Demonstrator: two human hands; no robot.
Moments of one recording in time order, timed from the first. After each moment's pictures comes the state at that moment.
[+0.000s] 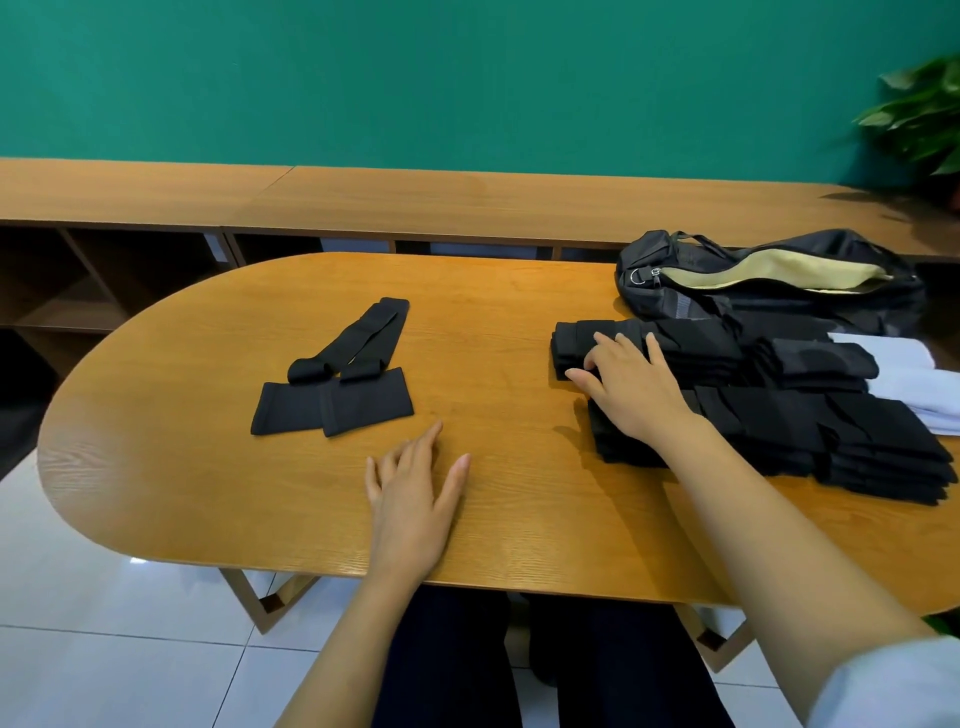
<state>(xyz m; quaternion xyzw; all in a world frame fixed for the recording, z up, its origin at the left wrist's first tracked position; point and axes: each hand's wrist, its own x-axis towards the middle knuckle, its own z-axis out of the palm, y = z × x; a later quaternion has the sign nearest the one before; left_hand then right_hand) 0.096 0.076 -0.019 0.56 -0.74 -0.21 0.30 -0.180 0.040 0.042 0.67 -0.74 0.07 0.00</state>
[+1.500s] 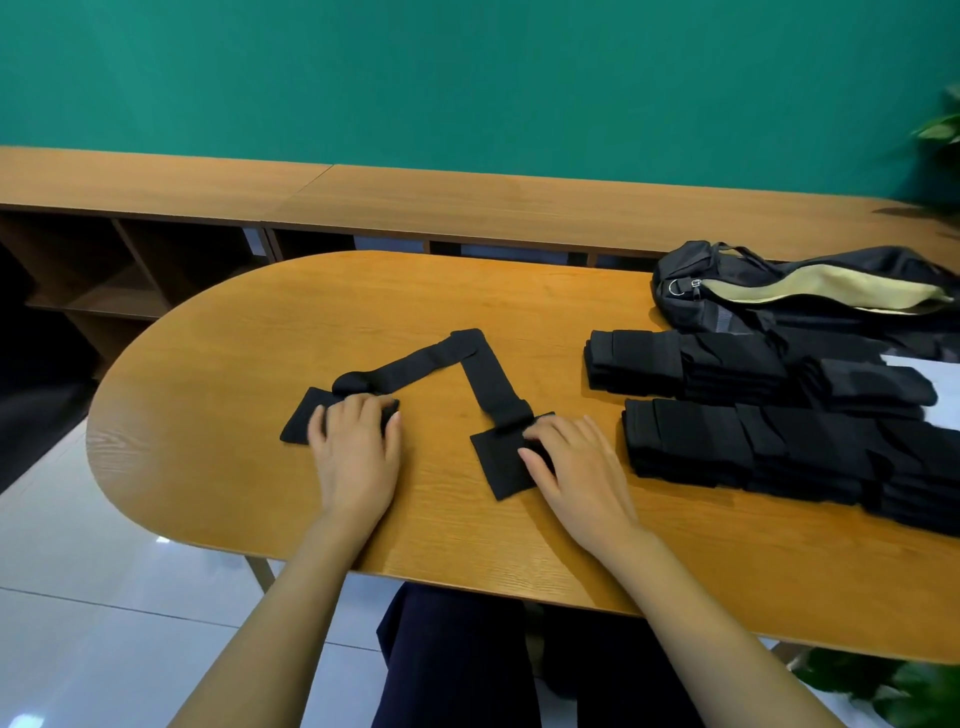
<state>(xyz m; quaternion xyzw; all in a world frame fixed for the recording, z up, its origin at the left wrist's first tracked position) 0.159 0.011 -0.016 0.62 -0.71 0.02 0.32 -0.077 0.083 -0.008 0.72 -0.65 0.25 0.01</state>
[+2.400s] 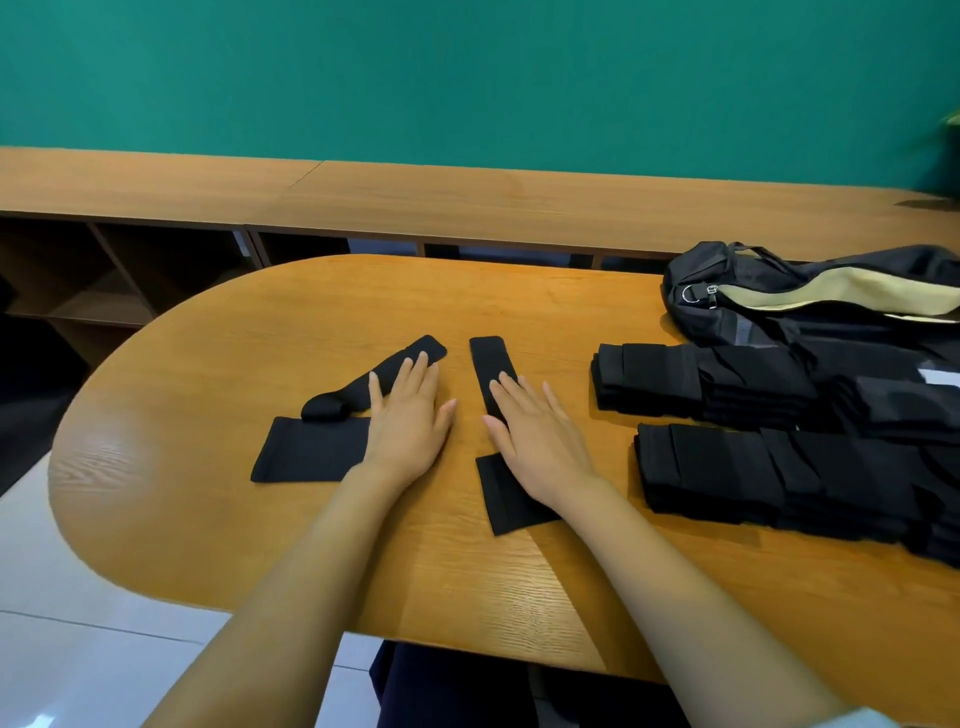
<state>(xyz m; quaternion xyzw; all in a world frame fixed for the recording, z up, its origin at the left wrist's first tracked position) 0.107 -0.064 -0.002 0.58 -0.80 -0.09 0.14 -0.061 -0.001 0.008 0.74 -0.66 0.13 -0.07</state>
